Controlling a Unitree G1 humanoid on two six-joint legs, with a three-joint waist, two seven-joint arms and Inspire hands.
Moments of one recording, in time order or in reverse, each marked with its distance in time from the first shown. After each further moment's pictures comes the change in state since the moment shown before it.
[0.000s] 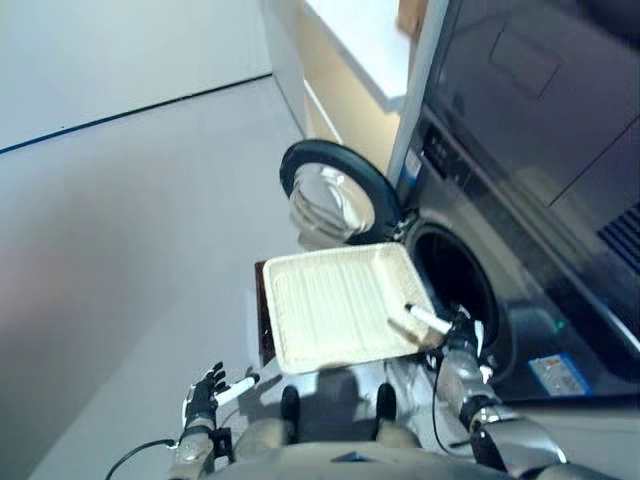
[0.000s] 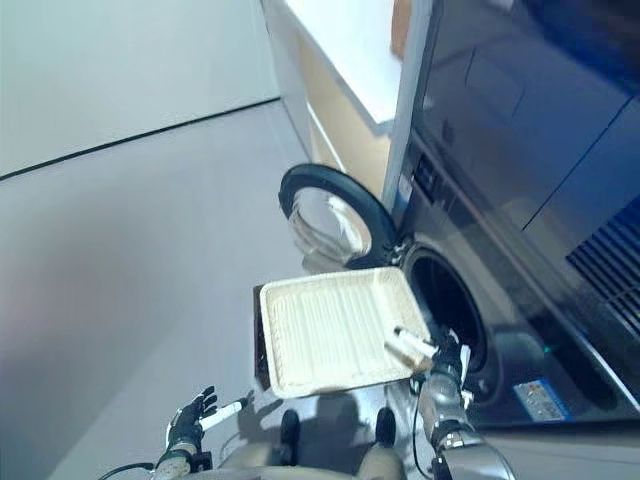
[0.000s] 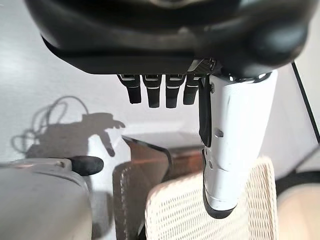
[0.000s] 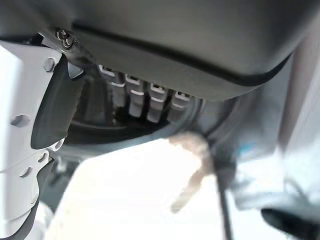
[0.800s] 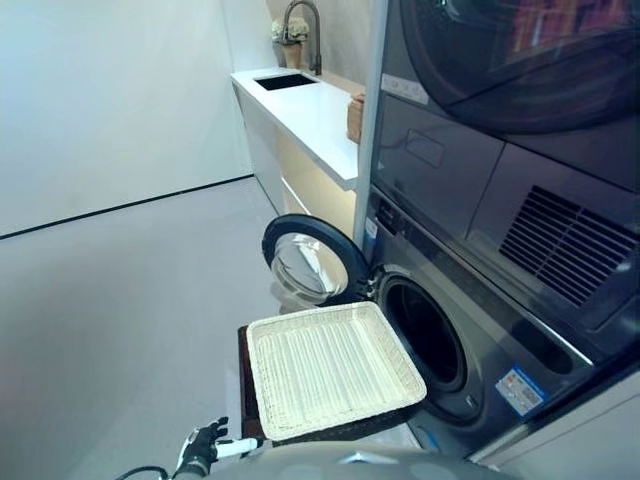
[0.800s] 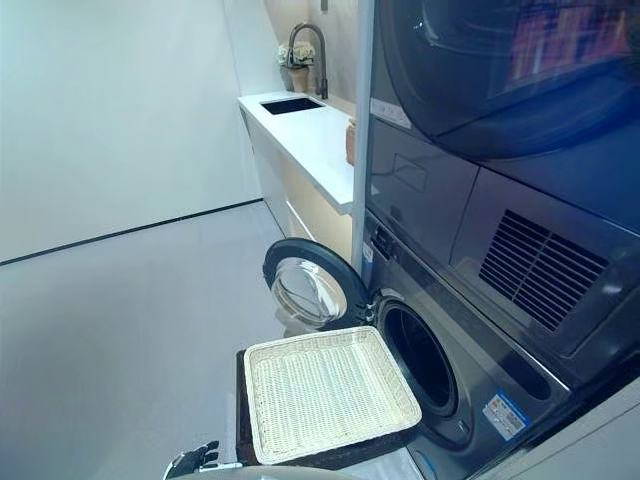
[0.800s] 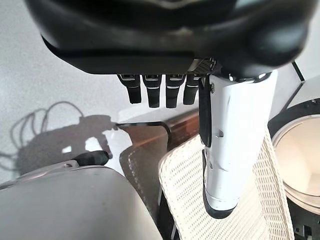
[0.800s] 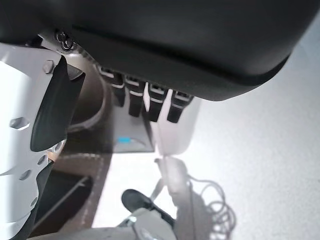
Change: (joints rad) left arm 0.046 0.013 -0.021 0.108 0.212 0.082 -0.067; right arm 0.322 0.014 -0.036 0.202 -0.298 0.081 0.055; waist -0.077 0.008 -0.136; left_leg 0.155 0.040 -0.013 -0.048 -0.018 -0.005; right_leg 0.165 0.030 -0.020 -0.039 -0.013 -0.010
